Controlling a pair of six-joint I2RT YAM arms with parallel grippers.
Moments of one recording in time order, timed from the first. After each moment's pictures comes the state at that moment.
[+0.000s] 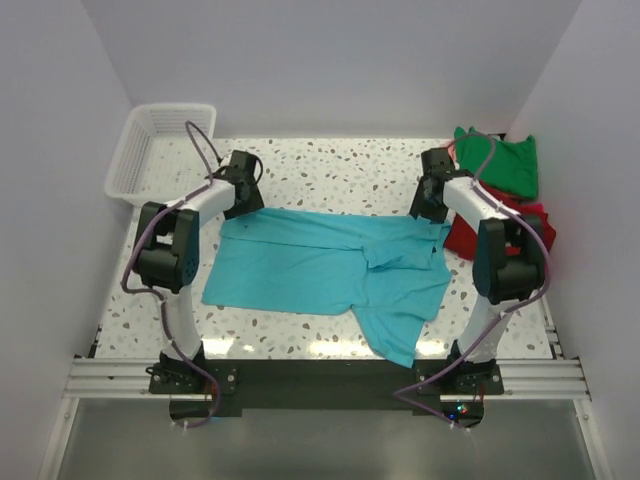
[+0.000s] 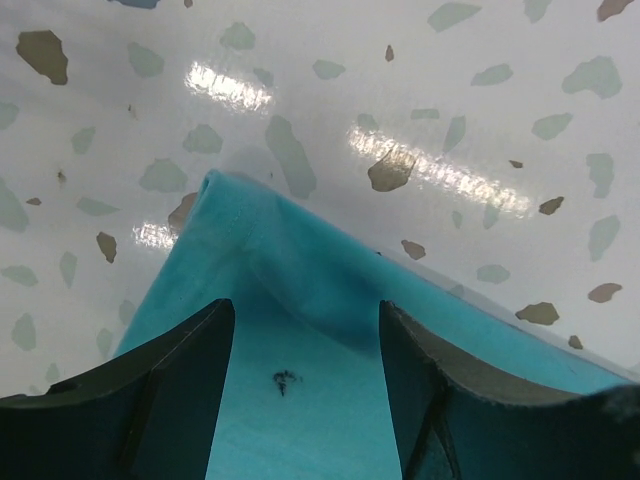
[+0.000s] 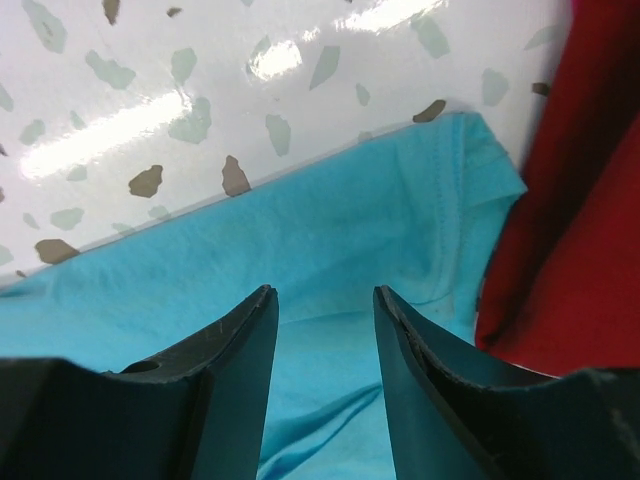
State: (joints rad) left arm -0.23 1.98 1.39 -0.43 -0.31 -0.55; right arm 0.13 1.85 1.37 -0.62 0.23 0.45
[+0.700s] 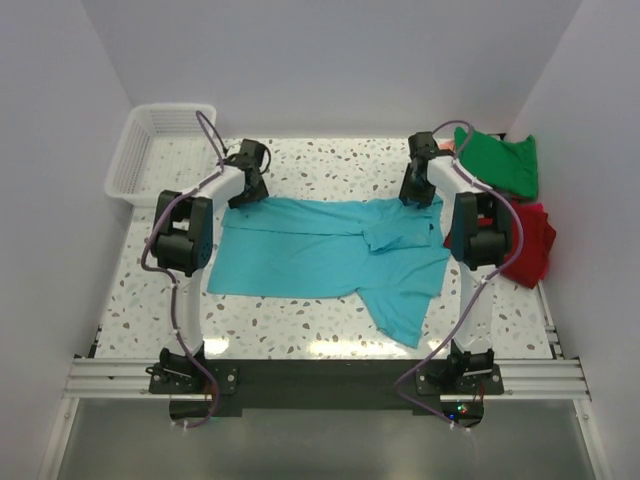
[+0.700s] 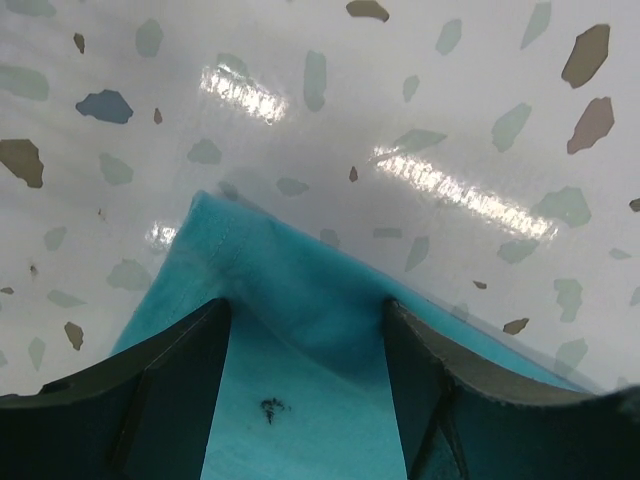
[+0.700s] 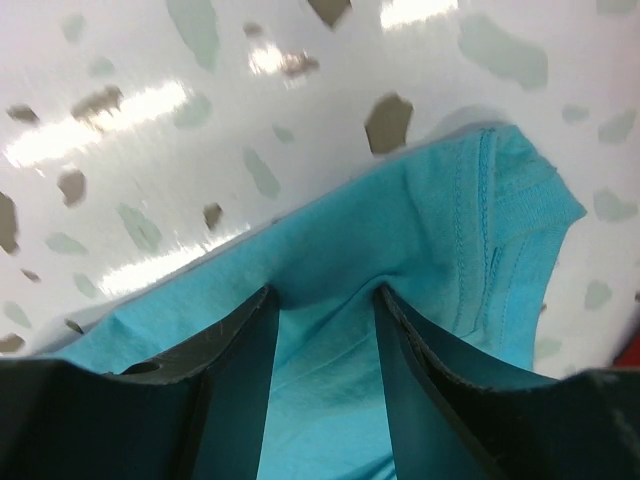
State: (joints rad) left arm -0.24 2.19 1.65 -0.54 -0.38 -0.58; right arm 0.13 2.23 1.77 -0.71 0.20 0.42
